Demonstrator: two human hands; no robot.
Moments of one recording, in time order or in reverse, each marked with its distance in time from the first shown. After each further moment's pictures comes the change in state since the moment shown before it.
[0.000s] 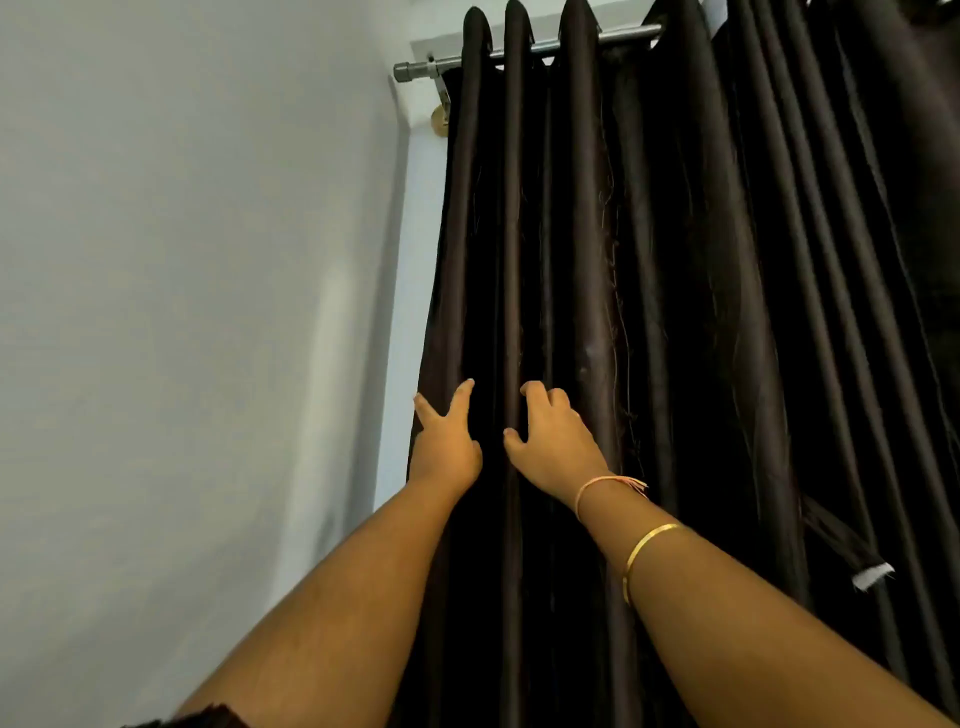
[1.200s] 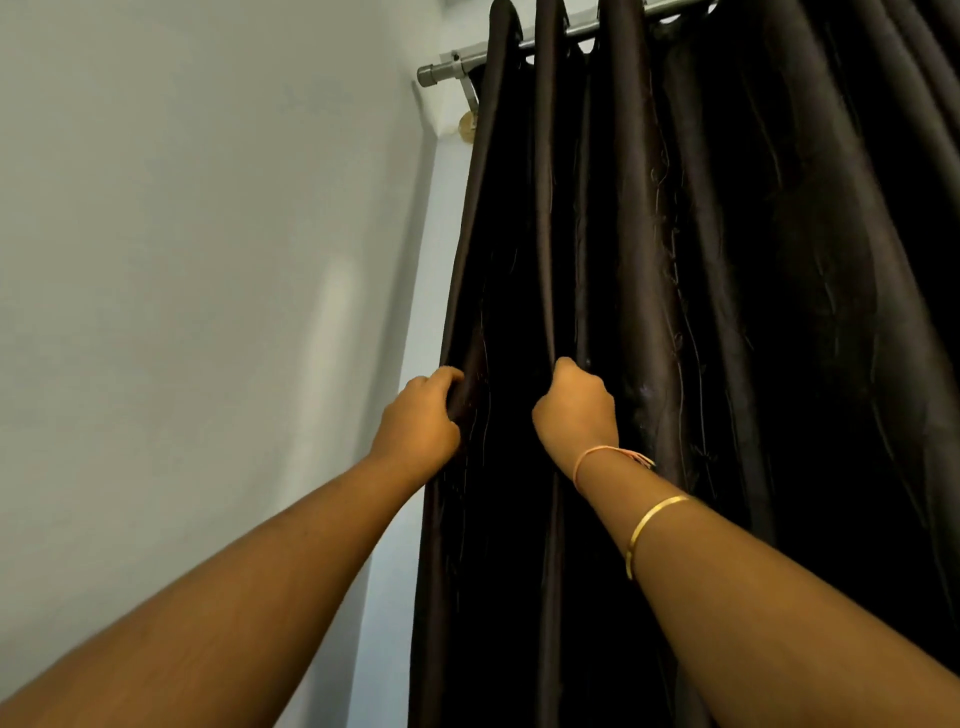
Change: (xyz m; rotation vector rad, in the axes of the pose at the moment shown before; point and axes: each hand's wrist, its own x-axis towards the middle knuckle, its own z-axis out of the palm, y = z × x) left_hand 0.090 -0.026 0.000 0.127 0.189 0.140; right_hand 0.112 0.031 0.037 0.092 0.230 0.089
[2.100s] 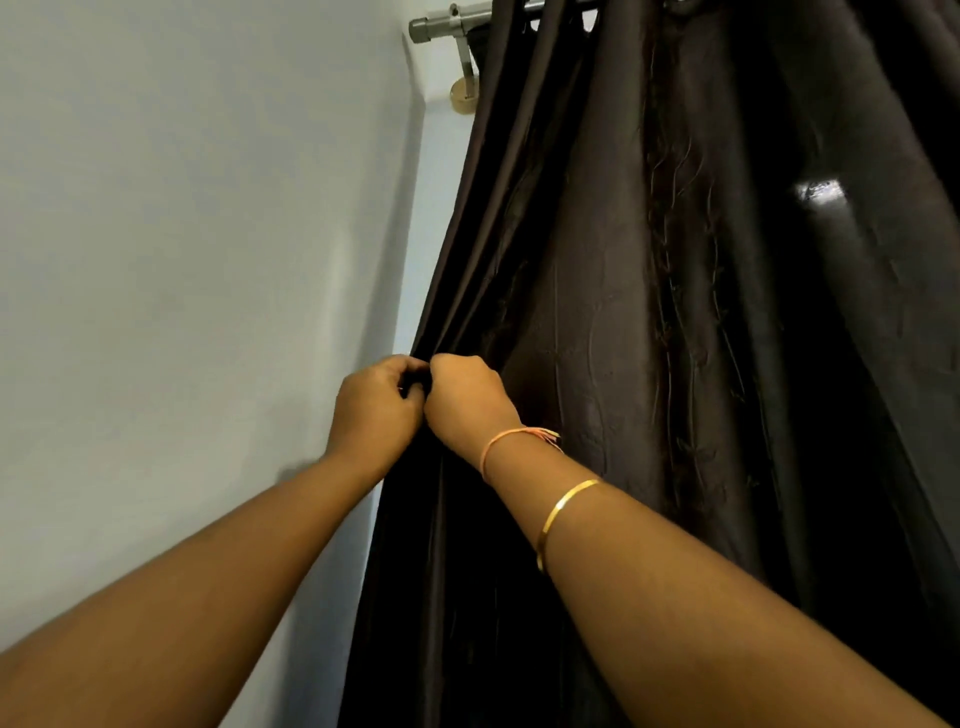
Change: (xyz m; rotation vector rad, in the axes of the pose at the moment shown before) left_hand 0.030 -0.072 0.001 -0.293 0.228 0.046; right_hand 0.014 -0.082 0.086 -0.098 -0.232 -0.295
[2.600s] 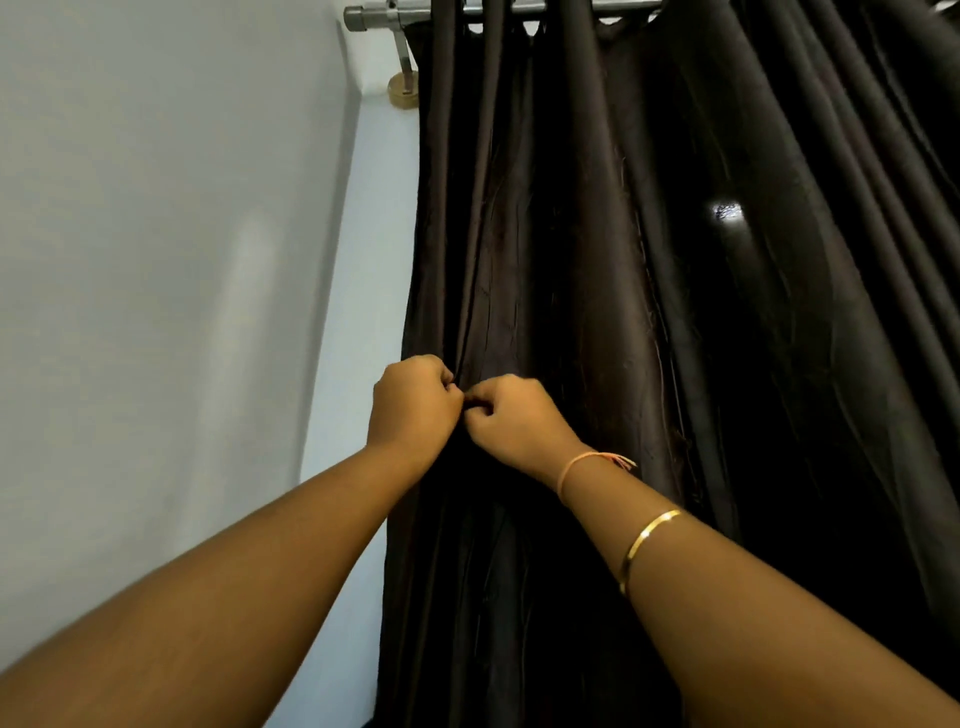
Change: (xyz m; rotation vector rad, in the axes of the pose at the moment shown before) left_hand -0.007 0.064 0.064 0.047 -0.057 0.000; right_hand -0.039 0.087 -0.041 -0.011 0.019 0.071
